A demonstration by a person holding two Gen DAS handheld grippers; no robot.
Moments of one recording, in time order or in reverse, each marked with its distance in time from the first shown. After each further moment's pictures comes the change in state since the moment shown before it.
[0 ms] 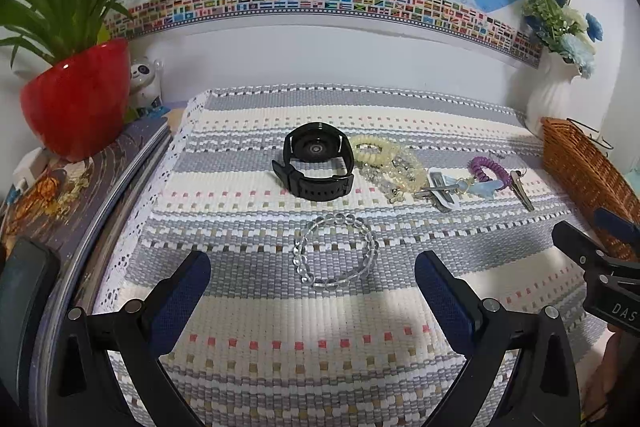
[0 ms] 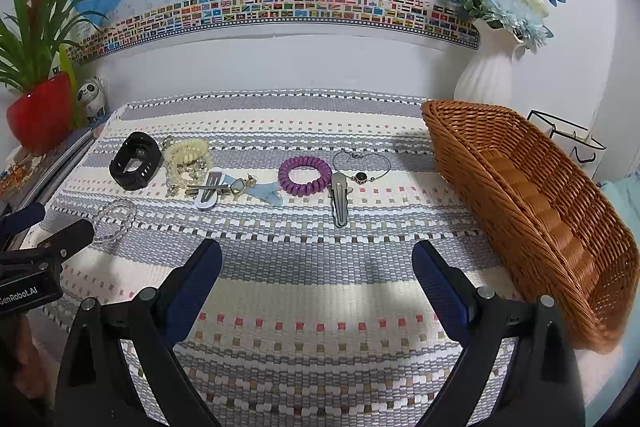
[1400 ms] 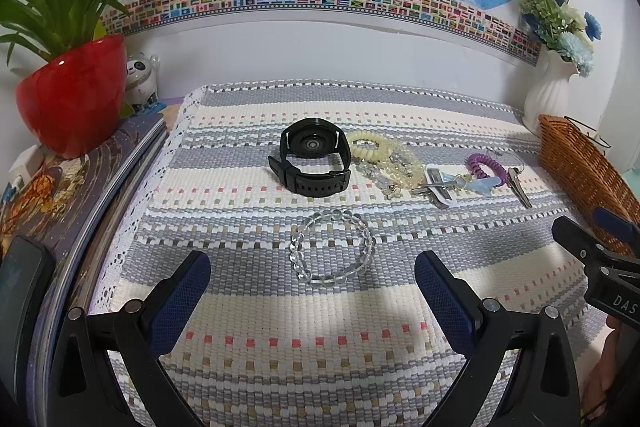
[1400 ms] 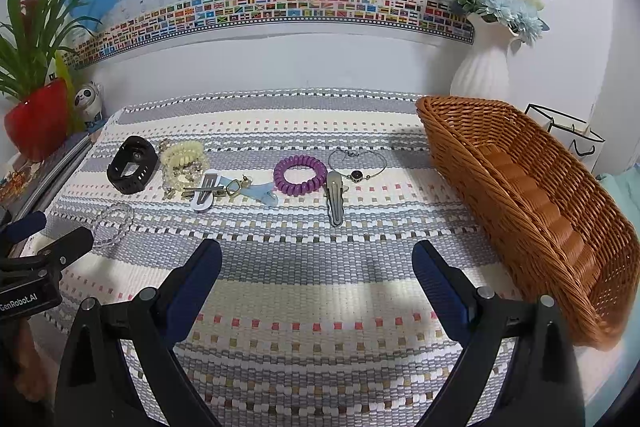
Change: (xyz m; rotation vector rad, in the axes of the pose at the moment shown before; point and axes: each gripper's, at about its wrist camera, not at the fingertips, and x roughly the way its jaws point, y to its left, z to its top) left arm 0.003 0.000 0.000 0.000 0.014 -0.012; right arm 0.001 -0.007 0.002 0.022 0.005 0.001
